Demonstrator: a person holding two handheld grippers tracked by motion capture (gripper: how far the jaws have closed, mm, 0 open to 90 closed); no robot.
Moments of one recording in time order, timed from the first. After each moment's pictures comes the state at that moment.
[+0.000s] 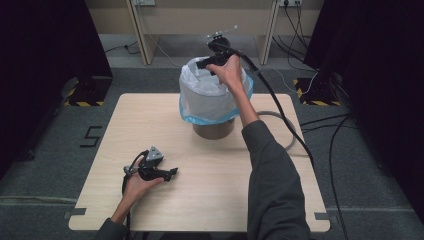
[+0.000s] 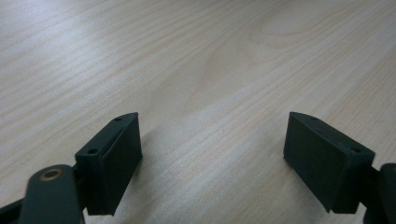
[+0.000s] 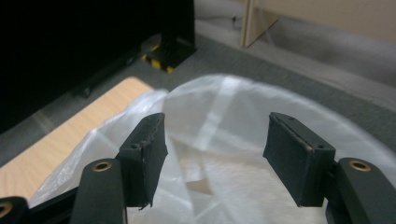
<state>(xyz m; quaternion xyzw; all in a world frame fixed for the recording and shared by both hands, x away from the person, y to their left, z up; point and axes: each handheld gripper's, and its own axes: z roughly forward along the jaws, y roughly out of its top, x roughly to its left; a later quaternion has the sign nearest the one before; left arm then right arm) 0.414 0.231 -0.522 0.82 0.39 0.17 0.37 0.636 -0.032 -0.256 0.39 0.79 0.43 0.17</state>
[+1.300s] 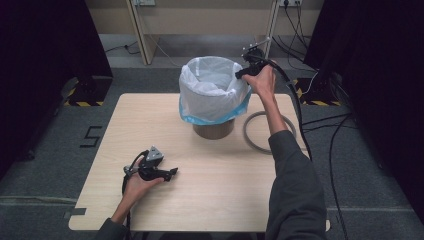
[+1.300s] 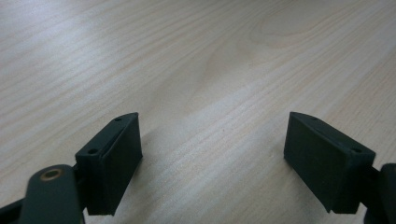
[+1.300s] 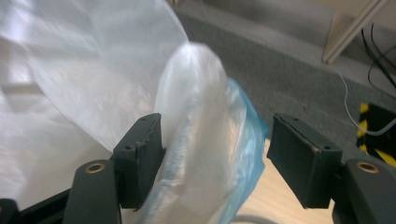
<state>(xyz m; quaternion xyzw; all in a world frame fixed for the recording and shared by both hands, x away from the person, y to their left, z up) 0.414 0.230 -0.522 0.82 0.39 0.17 0.37 0.634 -0.127 -0.288 0.46 0.79 0.33 0.24</state>
